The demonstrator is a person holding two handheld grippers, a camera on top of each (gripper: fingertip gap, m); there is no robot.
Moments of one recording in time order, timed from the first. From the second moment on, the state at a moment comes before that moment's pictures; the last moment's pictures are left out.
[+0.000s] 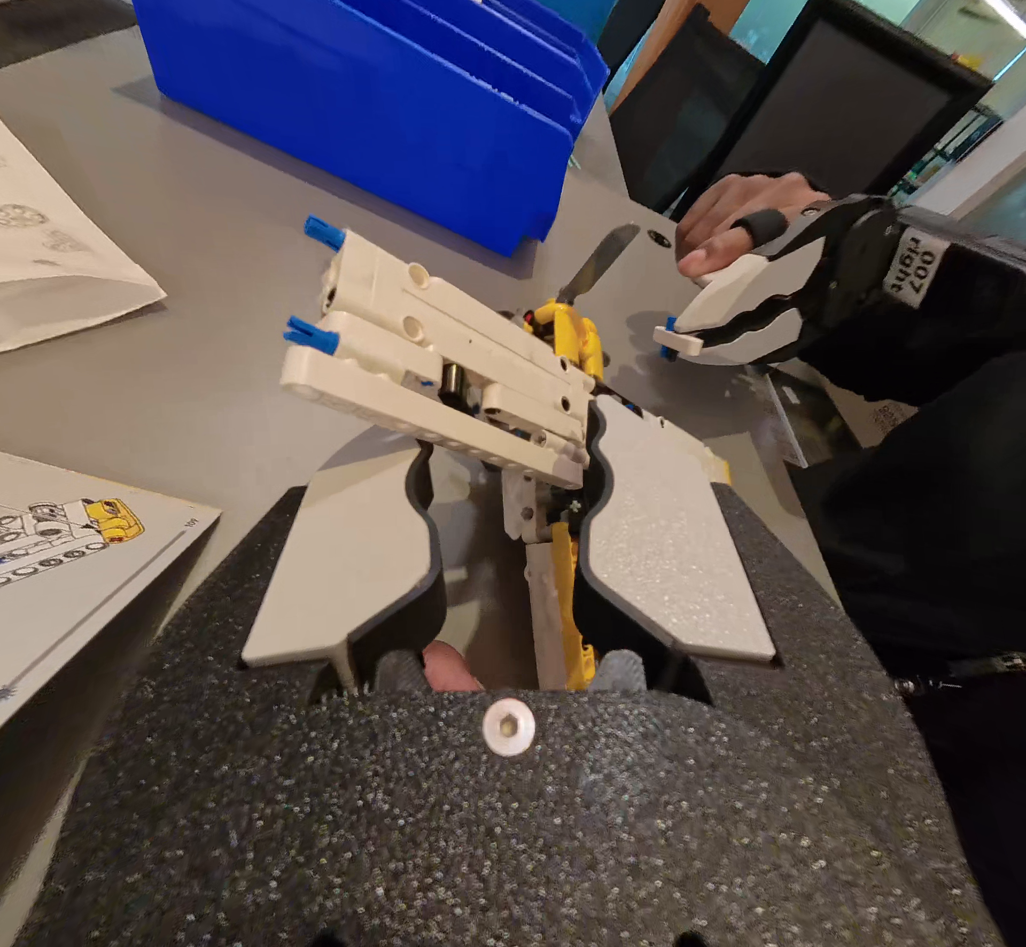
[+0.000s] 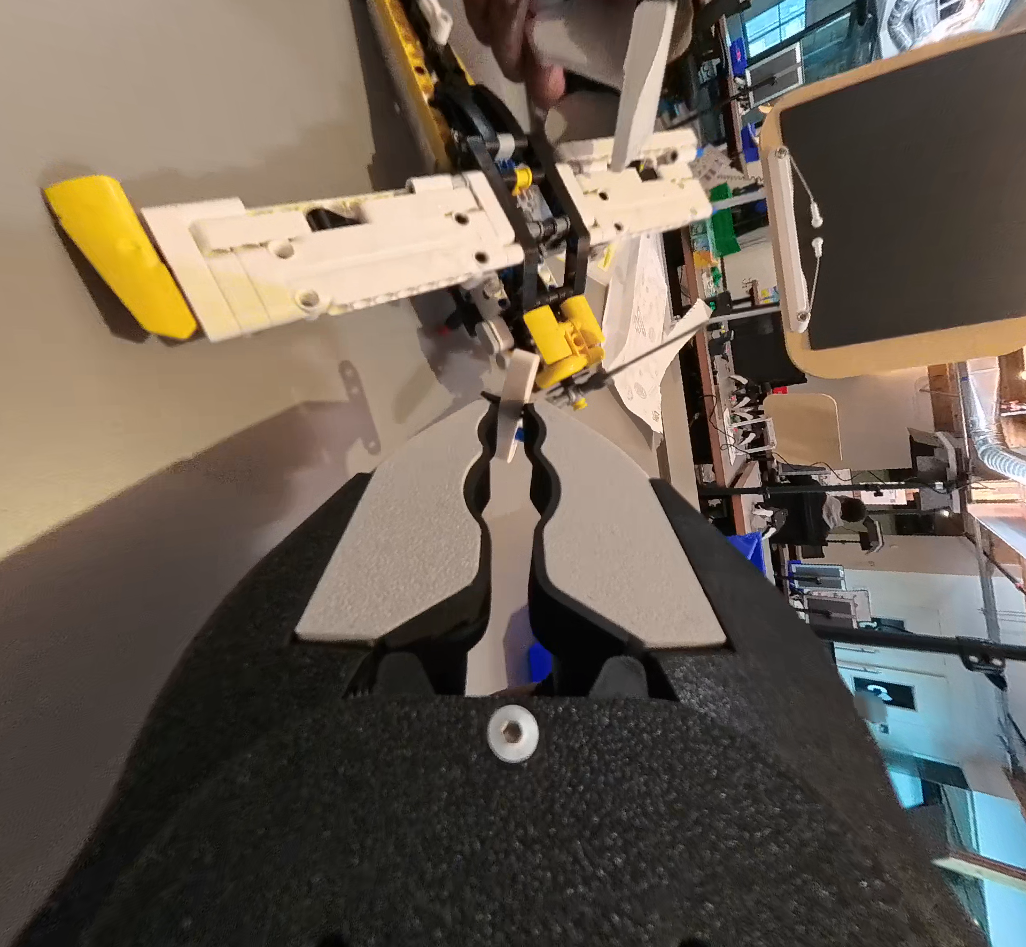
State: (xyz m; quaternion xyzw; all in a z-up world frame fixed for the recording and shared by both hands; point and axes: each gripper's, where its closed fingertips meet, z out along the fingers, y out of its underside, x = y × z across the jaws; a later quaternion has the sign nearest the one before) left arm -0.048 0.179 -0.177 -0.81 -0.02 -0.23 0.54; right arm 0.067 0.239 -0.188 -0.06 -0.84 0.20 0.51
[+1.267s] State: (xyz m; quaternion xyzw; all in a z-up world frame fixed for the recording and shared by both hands) left arm -0.044 0.168 -0.175 -0.79 -0.01 -0.21 0.57; right arm 0.017 0.122 -0.163 0.06 -0.68 0.23 0.70
